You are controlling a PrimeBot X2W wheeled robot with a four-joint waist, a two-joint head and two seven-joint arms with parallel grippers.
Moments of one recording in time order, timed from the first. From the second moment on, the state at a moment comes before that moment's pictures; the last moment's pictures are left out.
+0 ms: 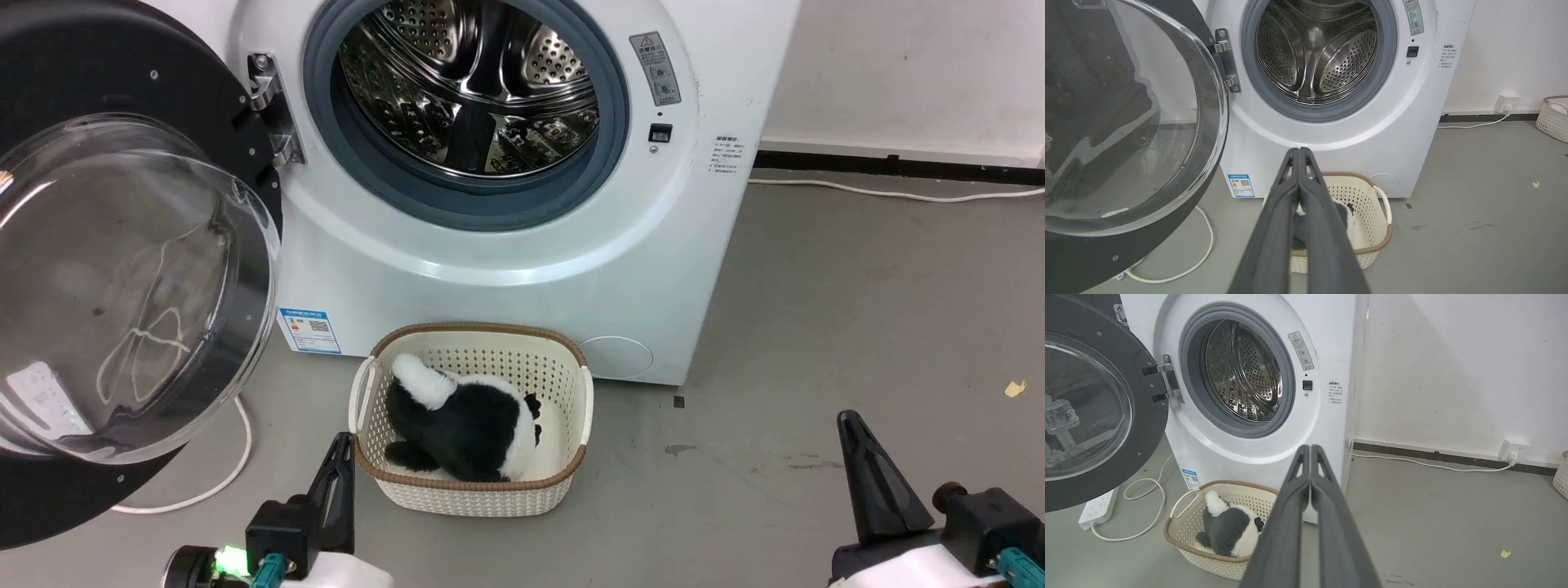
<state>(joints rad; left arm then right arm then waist) 0.02 0.08 -0.10 0.12 -0.03 0.05 -0.20 0.06 -0.05 -0.05 0.00 0.08 0.13 -0.20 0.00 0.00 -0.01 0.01</state>
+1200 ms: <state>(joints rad) 0.02 0.07 -0.06 0.08 -0.02 0.03 -0.12 0.05 -0.05 -0.03 0.00 0.05 0.13 -0.12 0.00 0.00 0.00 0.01</state>
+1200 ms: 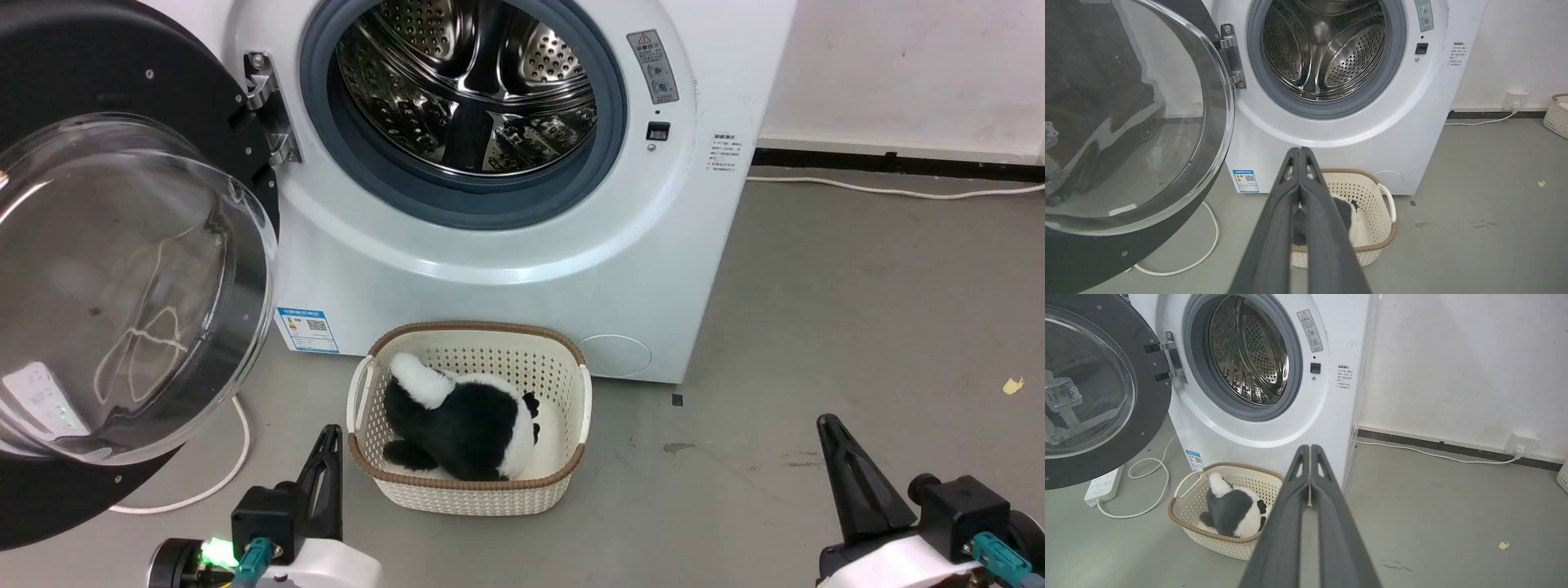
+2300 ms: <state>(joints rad) 0.02 0.05 -0.02 0.03 -0.01 0.01 -0.05 0.03 -0.05 -0.01 0.00 0.02 0.13 -0.05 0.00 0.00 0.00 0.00</state>
